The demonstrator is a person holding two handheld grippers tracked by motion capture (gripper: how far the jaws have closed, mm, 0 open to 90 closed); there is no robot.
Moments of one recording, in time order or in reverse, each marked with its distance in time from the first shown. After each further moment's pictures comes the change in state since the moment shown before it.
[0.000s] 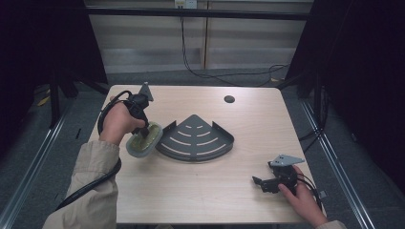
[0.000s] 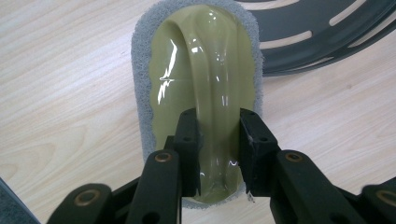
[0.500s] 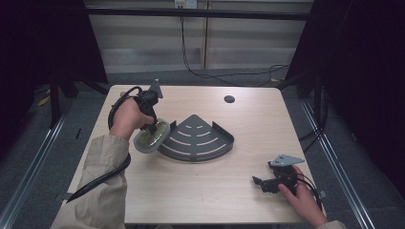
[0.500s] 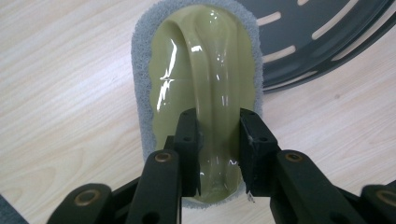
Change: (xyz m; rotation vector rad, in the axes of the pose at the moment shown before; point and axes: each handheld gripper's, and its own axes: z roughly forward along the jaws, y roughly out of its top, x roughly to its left) left arm -0.017 0.021 -0.001 0.000 0.011 0.063; right arm 0.000 0.000 0.000 -0.002 0.002 -0.002
